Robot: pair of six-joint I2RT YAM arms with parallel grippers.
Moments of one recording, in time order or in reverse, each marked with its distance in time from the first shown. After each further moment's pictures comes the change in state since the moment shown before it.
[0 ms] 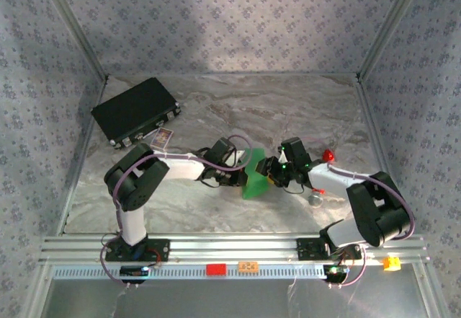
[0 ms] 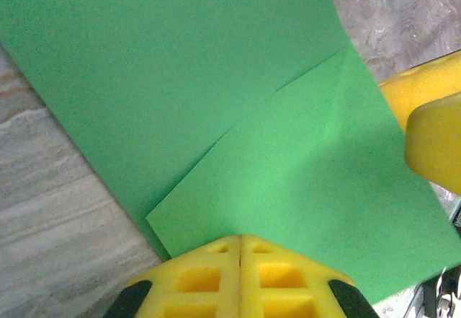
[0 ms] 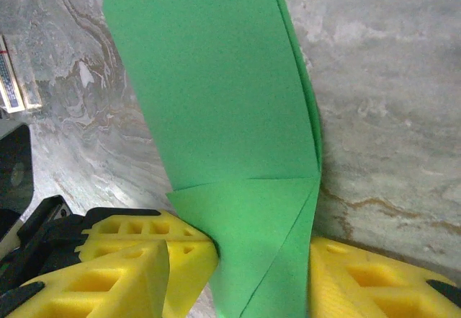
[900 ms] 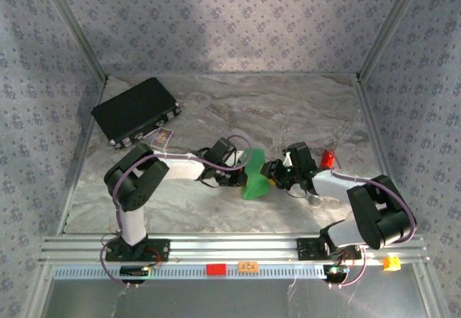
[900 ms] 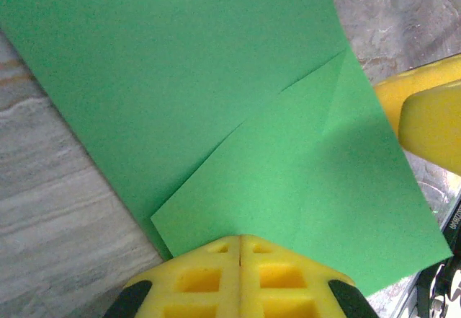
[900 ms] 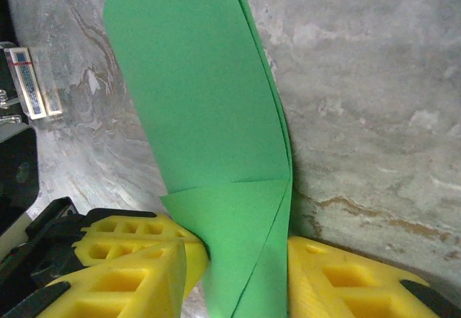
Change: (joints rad) left arm 0.000 -0.001 0.000 -0.002 0.004 -0.026; right arm -0.048 -0.014 -0.101 0.152 -0.048 0.026
